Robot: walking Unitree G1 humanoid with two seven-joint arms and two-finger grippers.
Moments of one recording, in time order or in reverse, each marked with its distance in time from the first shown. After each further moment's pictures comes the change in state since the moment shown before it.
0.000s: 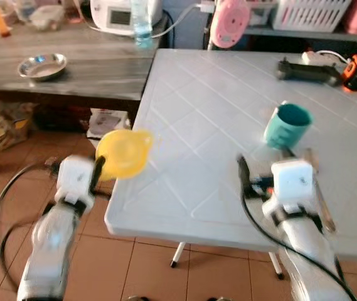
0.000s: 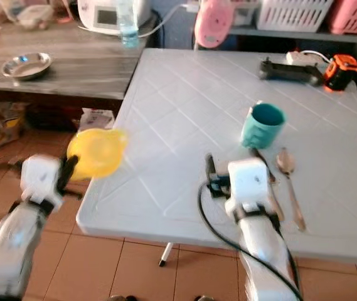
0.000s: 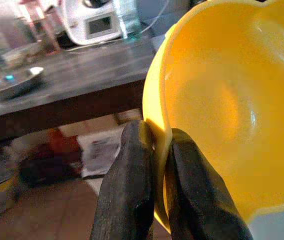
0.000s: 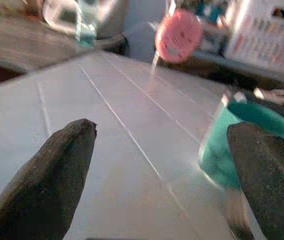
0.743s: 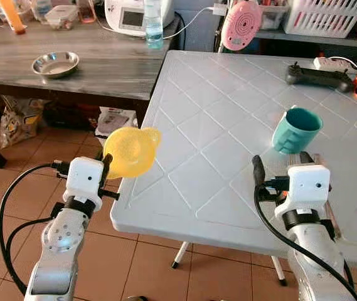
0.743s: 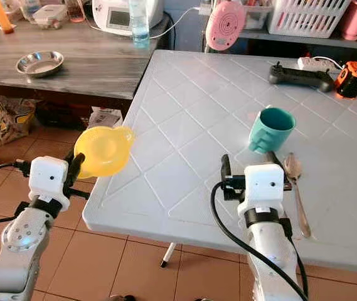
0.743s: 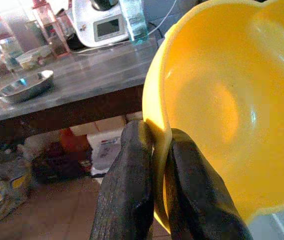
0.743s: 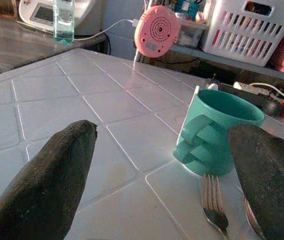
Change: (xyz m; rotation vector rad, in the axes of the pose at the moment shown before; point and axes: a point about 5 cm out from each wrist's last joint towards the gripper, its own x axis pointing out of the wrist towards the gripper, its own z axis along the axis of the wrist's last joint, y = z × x) left arm 0.007 -0.018 0.016 0.023 0.004 0.011; right arm -0.012 -0.017 -0.012 0.008 0.039 -0.117
